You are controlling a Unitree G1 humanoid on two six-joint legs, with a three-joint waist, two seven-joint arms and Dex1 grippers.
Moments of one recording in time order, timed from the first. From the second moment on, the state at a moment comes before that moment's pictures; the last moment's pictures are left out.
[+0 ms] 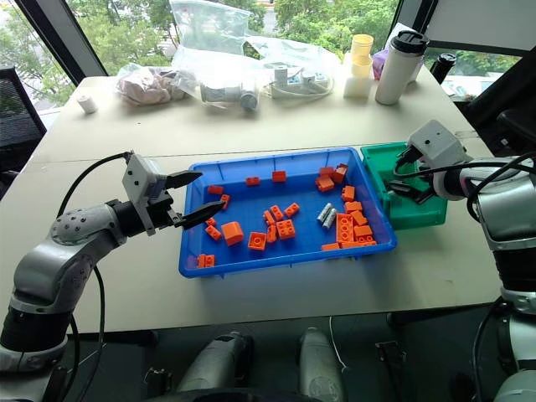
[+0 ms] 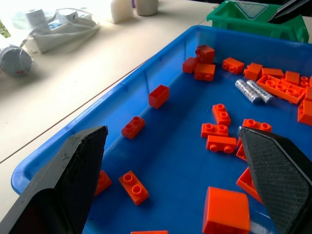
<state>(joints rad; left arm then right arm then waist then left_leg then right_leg) -0.28 0.62 0.05 -0.39 -0.49 0.58 -0.69 -0.59 -1.01 0.02 0.00 0.10 0.91 0.78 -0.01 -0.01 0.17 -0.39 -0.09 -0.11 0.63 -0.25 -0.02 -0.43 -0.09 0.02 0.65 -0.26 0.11</state>
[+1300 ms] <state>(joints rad) -0.31 0.64 0.03 -0.48 -0.51 0.63 -0.70 -0.68 -0.77 0.32 0.04 0.16 0.86 0.97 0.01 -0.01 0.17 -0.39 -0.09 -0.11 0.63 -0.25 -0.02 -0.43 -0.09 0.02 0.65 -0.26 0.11</state>
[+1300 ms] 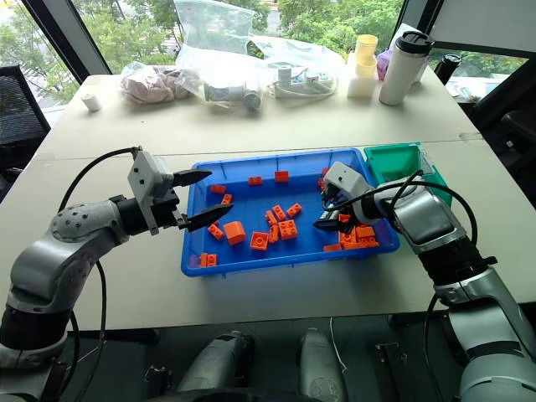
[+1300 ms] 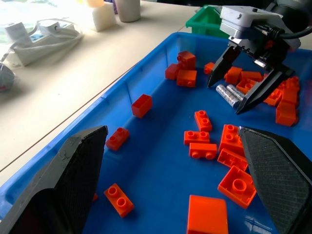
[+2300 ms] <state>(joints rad) -0.30 0.62 0.02 -0.49 -0.51 0.64 -0.67 -0.79 -0.81 0.15 0.03 0.17 0.97 0.88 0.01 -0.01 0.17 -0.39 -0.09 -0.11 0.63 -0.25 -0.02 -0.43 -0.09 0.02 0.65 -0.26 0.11</state>
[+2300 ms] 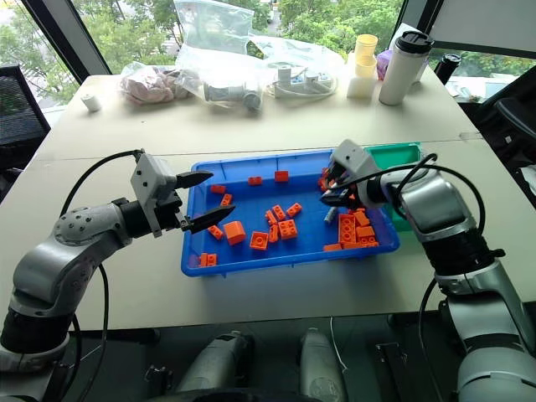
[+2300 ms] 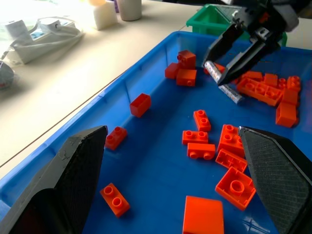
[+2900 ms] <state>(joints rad) -0.29 0.60 0.01 -0.47 -0.49 0.62 -0.68 -0.73 -0.95 0.01 0.25 0.12 0.88 0.81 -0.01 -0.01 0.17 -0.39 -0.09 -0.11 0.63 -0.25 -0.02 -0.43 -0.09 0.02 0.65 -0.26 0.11</state>
